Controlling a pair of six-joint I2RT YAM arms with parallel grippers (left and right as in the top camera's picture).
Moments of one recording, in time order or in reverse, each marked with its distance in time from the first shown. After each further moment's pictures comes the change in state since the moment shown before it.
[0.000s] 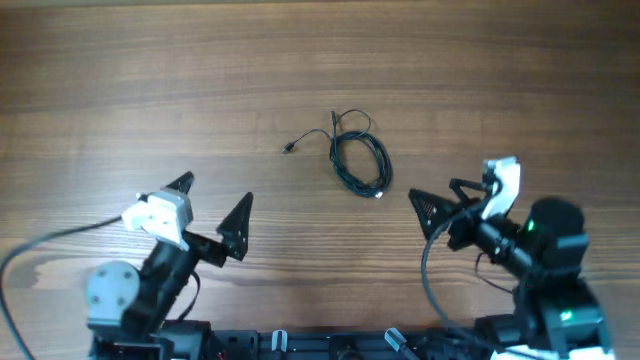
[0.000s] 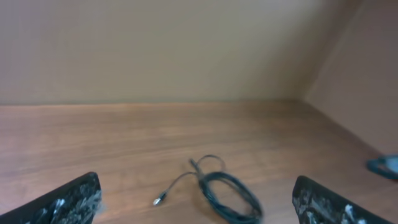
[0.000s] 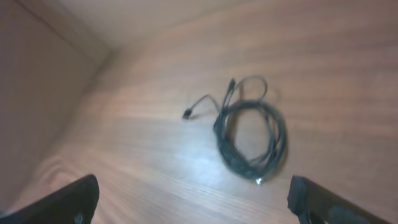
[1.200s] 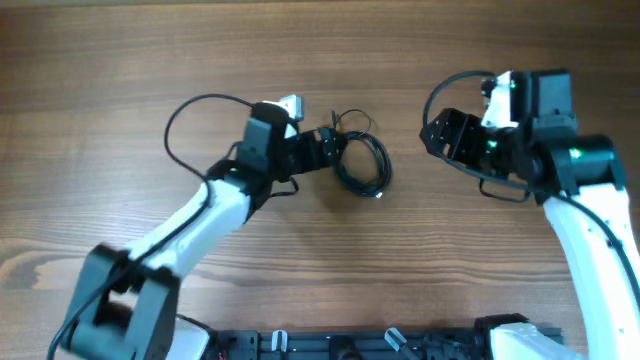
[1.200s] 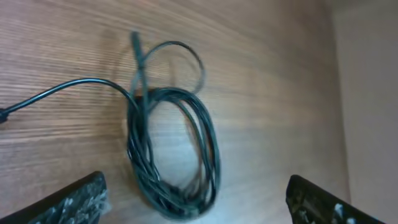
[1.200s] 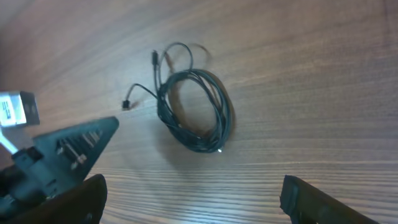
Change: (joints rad) left arm -0.360 1.243 0.248 0.412 -0.023 -0.556; right arm 0.000 0.687 0.618 -0.465 0.204 0.102
